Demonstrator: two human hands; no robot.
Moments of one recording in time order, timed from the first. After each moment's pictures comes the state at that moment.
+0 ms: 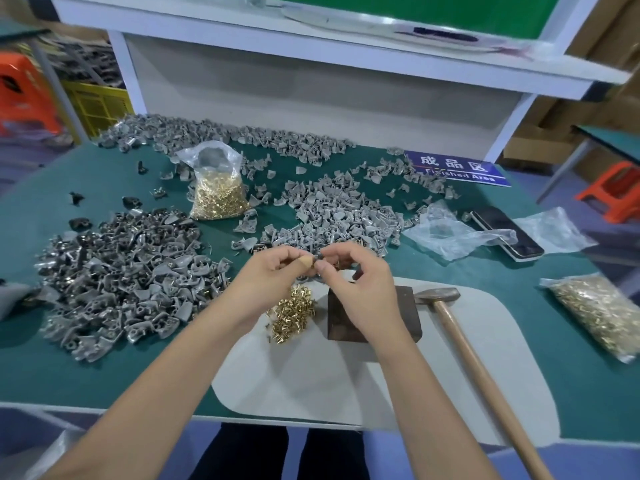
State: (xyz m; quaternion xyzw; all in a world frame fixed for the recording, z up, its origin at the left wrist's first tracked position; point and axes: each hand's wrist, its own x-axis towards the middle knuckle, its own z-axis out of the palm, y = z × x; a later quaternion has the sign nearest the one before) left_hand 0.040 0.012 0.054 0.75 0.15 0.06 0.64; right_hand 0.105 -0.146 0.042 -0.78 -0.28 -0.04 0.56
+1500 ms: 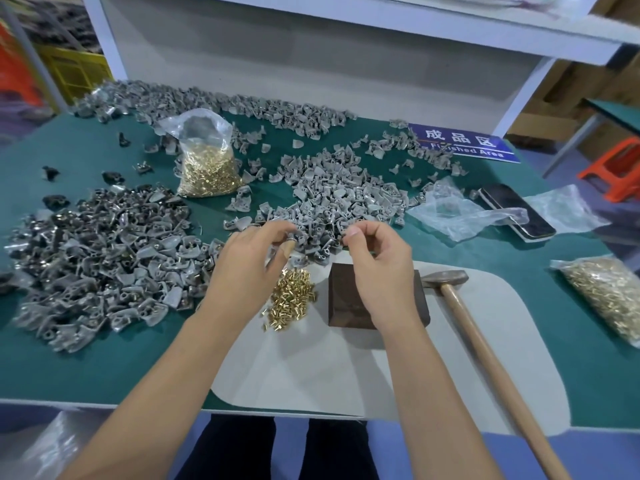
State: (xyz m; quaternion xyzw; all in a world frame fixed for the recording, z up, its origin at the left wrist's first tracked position) left_hand 0.039 0.029 0.015 0.91 0.08 0.27 0.31; right_hand 0.110 -0.147 0.041 -0.77 -0.15 -0.04 0.62
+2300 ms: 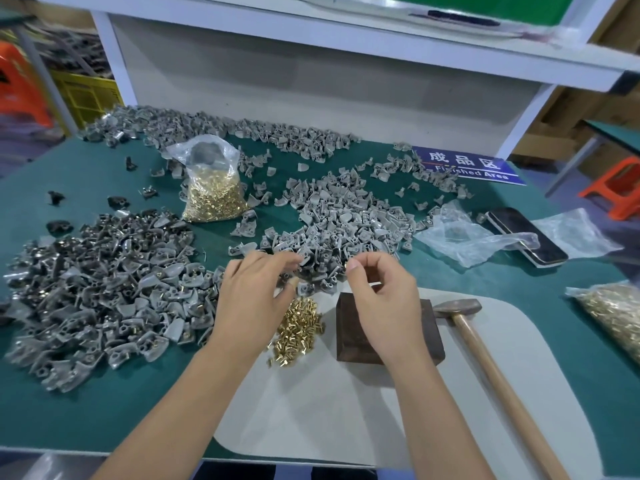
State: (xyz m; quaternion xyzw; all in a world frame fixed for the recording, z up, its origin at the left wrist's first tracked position) left_hand 0.048 0.032 0.002 0.93 0.12 0.26 0.23; right_hand 0.106 -0.145 0.041 -0.80 -0.17 -0.05 0.58
